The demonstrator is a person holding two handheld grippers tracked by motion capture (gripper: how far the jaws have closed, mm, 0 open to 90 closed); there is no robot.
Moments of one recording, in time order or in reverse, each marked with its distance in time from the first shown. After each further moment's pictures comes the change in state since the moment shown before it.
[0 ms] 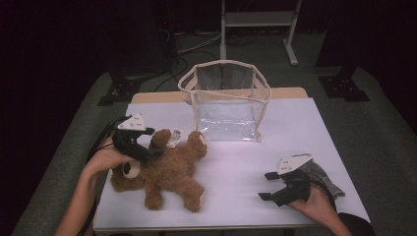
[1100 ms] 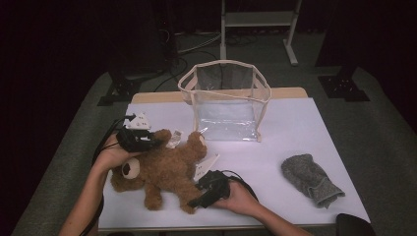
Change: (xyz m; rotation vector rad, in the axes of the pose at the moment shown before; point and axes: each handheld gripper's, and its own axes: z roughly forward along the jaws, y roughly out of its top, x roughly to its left) left arm 0.003 -0.001 0.011 0.033 0.097 0.028; right arm 0.070 0.115 0.154 0.072 0.305 -0.183
